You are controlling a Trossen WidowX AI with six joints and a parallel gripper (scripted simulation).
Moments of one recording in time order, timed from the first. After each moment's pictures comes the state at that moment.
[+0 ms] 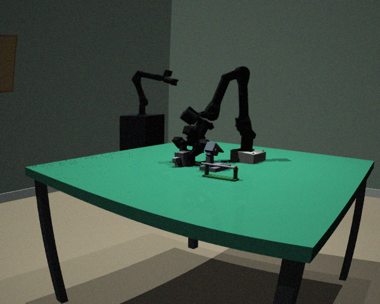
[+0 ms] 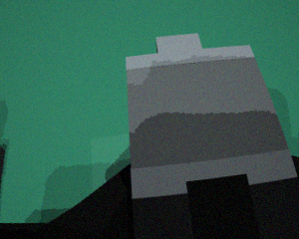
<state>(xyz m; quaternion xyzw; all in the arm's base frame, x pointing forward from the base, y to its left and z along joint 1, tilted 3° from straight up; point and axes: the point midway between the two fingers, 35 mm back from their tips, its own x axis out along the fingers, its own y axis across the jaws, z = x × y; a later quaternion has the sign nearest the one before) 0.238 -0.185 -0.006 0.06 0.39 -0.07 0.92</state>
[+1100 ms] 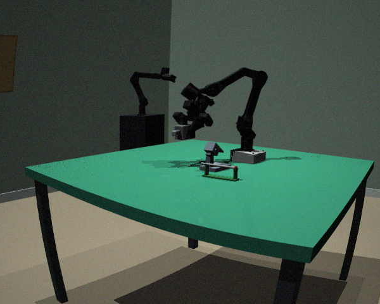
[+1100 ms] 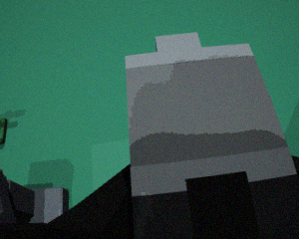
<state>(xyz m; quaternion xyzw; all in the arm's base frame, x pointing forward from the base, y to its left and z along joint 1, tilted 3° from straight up) 0.237 -0.191 0.104 0.06 0.39 -0.08 0.92</state>
